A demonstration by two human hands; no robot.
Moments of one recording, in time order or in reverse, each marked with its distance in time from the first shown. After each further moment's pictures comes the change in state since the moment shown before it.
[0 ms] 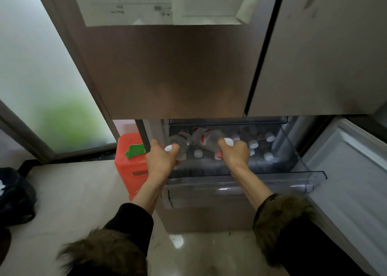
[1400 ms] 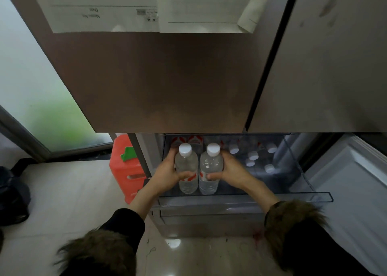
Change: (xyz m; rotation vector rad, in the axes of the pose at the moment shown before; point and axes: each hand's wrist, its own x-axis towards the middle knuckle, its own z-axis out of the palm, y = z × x) left_hand 0.037 -0.018 0.031 0.118 -0.448 0.335; right_hand 0.047 0.020 -0.013 -0.409 -0.609 -0.352
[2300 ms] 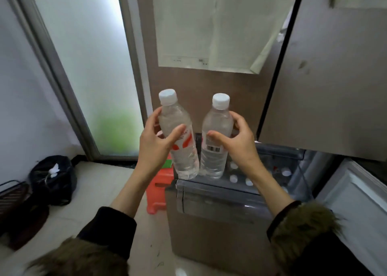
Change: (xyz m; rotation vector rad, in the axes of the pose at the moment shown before) left_hand -0.151 0.129 -0.074 -0.225 0.749 0.297; right_hand -0.113 -0.146 -0.025 0.432 0.300 -0.477
